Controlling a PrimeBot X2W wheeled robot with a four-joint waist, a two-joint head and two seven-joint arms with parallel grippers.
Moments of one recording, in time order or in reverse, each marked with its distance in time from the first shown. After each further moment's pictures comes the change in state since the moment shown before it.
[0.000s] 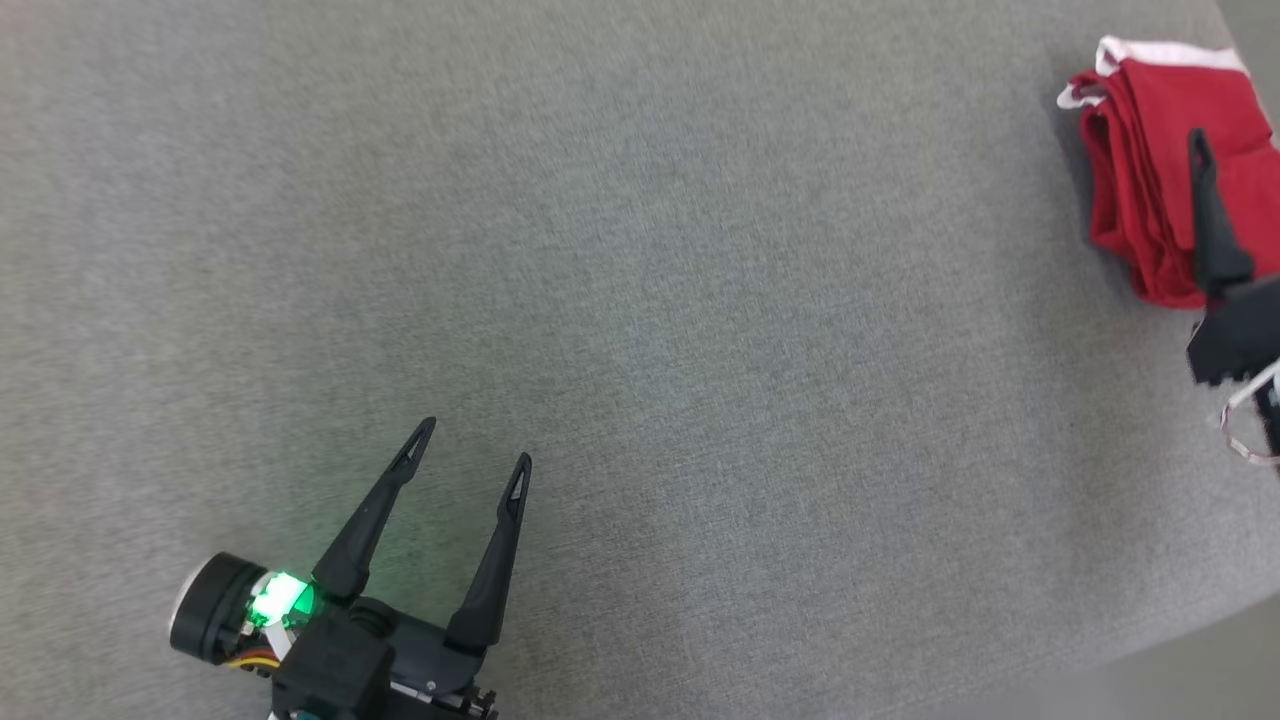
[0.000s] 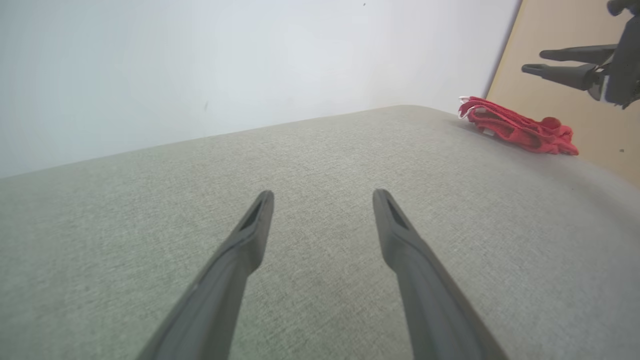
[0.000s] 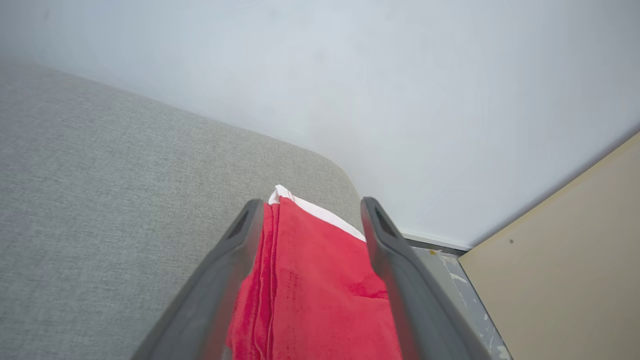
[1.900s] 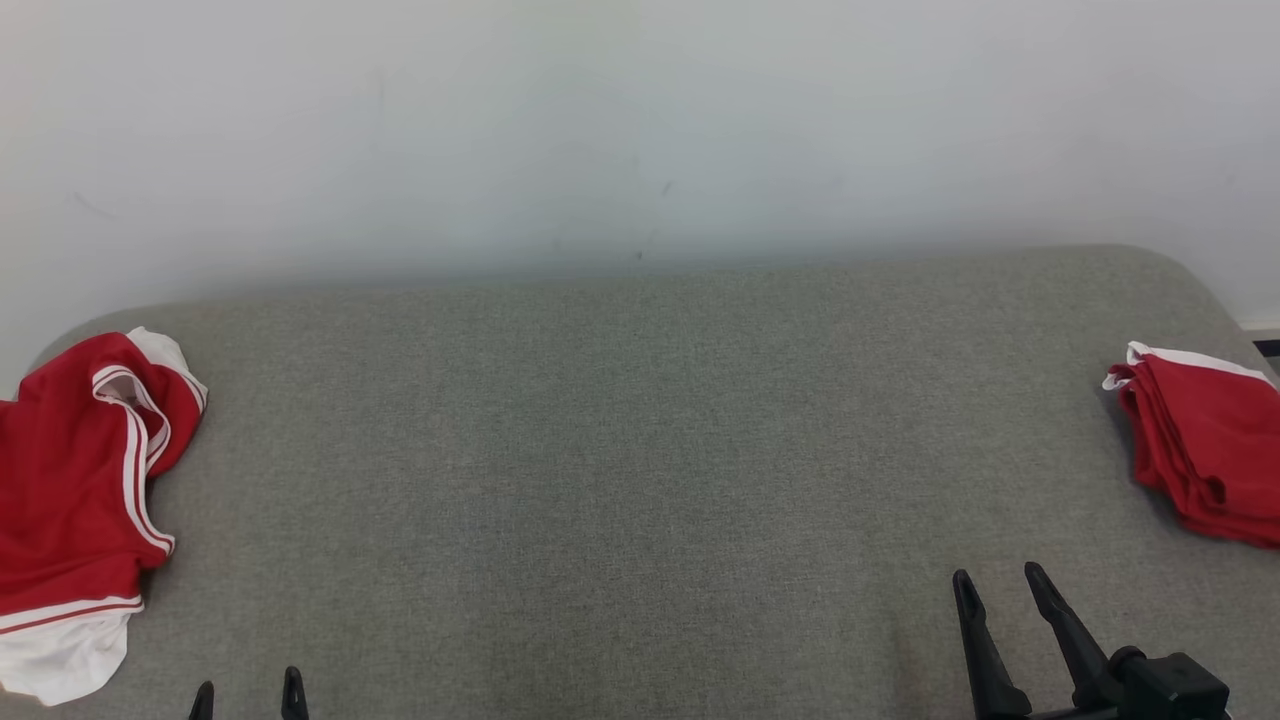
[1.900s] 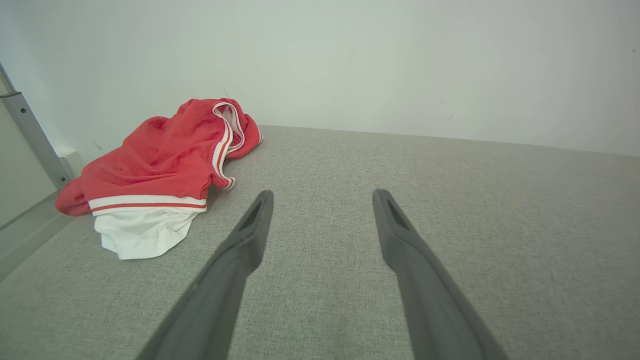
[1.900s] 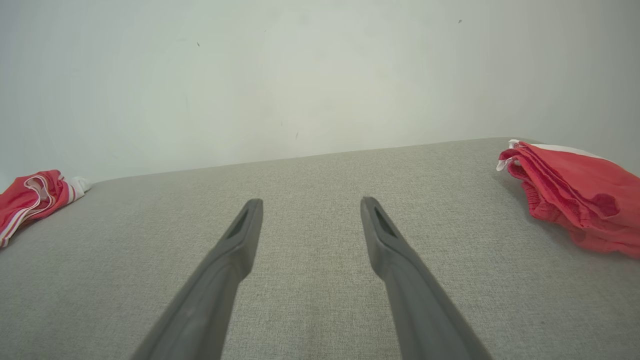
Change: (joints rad) left arm 0.309 -0.170 0.418 0.234 -0.075 0.013 -0.018; right arm 0.768 0.301 0.020 -0.410 0.207 0.000 -0.032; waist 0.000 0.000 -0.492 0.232
